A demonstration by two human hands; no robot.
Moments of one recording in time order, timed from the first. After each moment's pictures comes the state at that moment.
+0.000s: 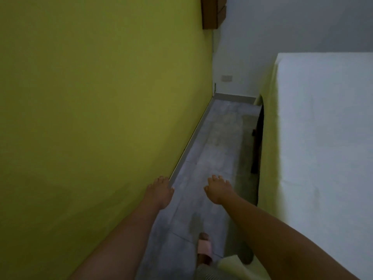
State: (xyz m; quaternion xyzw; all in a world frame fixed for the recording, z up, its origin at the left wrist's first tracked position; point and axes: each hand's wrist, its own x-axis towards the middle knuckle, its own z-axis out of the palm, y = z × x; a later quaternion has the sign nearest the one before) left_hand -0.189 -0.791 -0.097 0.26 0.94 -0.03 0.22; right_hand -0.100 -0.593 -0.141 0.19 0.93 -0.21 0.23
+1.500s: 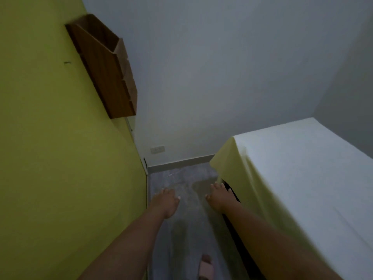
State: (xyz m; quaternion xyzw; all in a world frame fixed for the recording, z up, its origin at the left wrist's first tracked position) left_hand -0.787 -0.202 -0.083 0.54 0.80 -0.05 0.24; right_hand -0.603 -0.096 -0.092 0.47 0.84 -0.21 0.14
